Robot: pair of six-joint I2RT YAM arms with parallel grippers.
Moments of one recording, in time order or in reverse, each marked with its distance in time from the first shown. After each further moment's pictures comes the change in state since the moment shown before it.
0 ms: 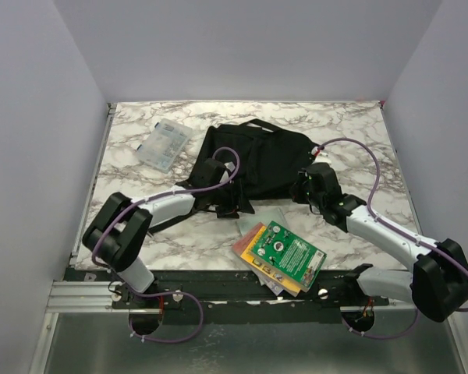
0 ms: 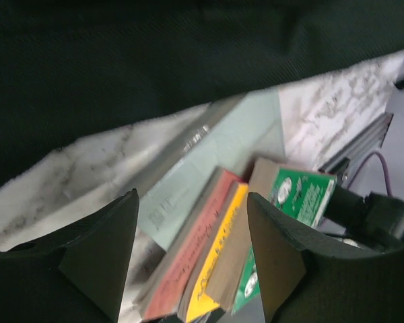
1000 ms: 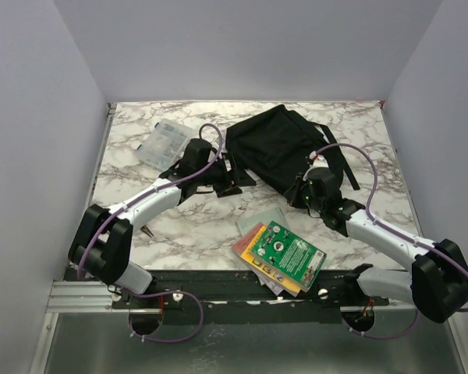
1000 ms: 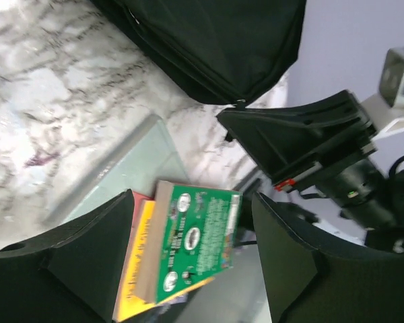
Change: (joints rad) left arm 0.098 -0.091 0.112 0.039 0.077 -0.087; right arm -0.003 -0.014 -0.069 0.091 -0.116 0.030
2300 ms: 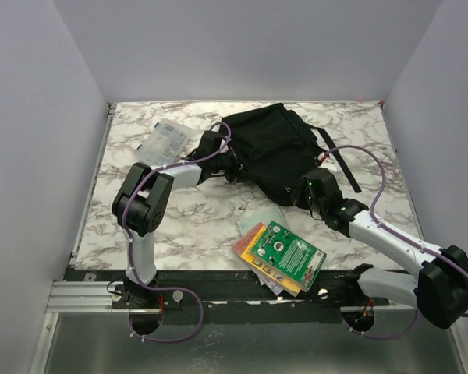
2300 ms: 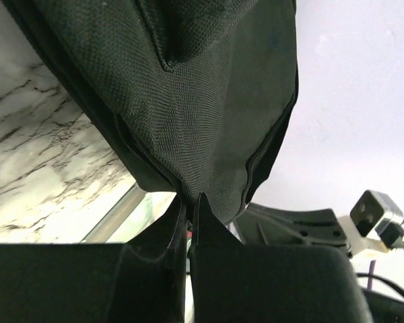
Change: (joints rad) left arm 0.055 0.476 0.226 0.205 0.128 -0.364; right arm 0.010 -0.042 0.026 -0.149 0.156 0.109
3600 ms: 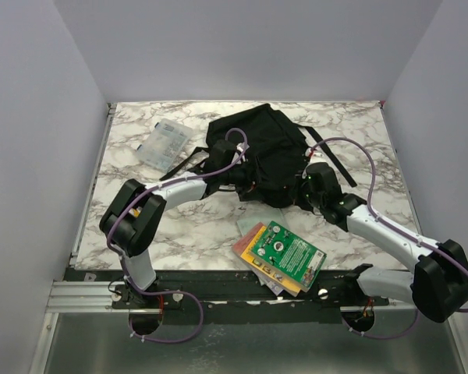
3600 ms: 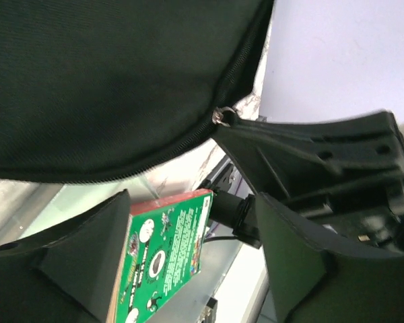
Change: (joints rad) left arm -0.157 -0.217 -0.118 -0.044 -0.014 0.164; right arm -0.007 0.056 0.061 0.000 -0.102 -0.246
